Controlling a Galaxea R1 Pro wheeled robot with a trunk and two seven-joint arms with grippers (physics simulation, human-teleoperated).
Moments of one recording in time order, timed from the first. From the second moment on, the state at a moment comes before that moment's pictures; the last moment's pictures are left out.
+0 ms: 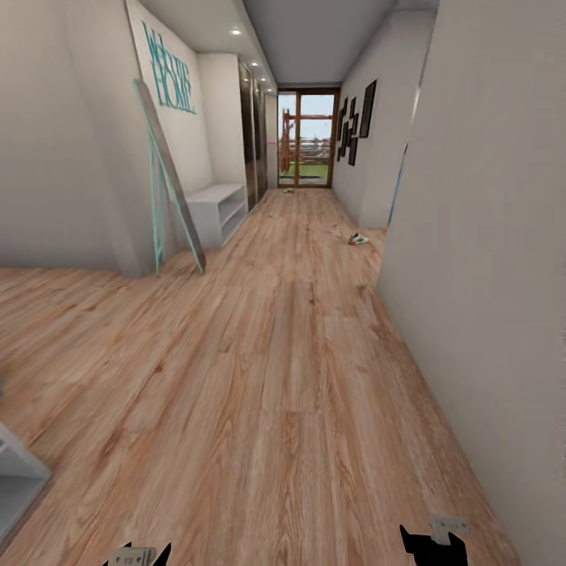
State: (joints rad) left arm -0.25 0.16 0.14 -0.26 0.12 -0.54 -0.38; right arm -0.47 -0.16 0.00 -0.03 -0.09 -0.39 0.09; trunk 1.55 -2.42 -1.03
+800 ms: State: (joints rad) left arm -0.25 0.16 0.14 -0.25 0.12 -0.54 -0.38; right arm -0.47 -0.16 0.00 -0.03 -0.08 -0.39 0.09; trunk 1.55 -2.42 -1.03
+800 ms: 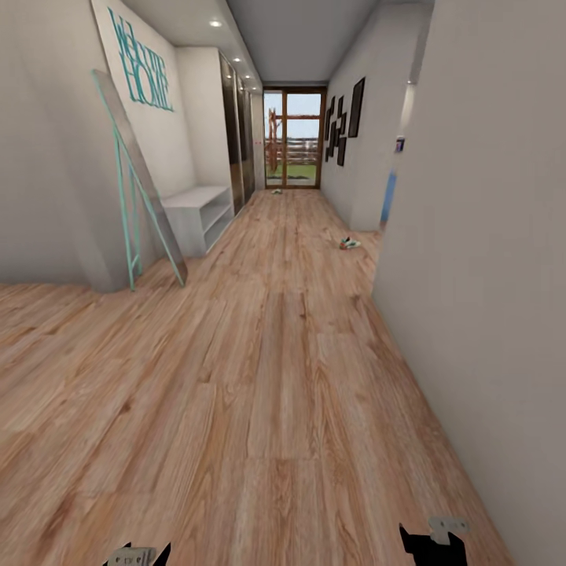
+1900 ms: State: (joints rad) left arm -0.25 0.16 0.14 -0.25 0.12 -0.54 -0.38; right arm -0.47 -0.15 0.00 -0.03 -0.08 -0.39 0.09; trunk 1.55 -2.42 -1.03
